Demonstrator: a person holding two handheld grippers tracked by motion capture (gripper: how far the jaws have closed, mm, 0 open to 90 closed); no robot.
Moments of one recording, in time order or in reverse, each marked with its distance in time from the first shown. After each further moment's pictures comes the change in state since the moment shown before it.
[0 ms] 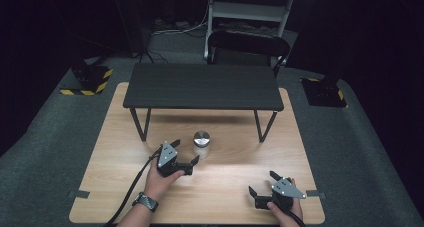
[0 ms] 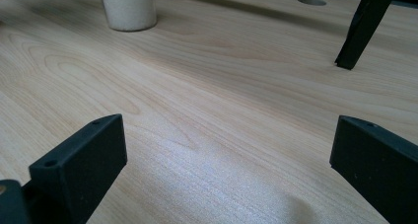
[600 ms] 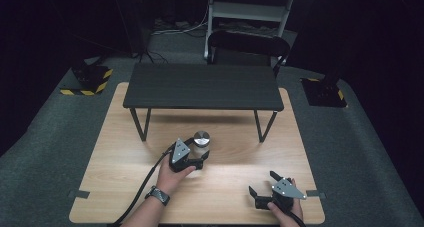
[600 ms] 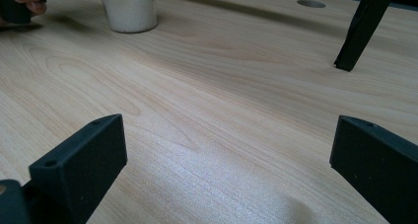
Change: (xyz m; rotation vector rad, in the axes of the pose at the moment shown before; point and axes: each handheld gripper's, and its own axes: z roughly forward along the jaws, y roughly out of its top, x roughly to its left) left arm -0.010 -0.006 0.033 -0.009 -0.012 0.017; right arm 0.000 -0.002 -0.001 -0.008 0.000 -0.001
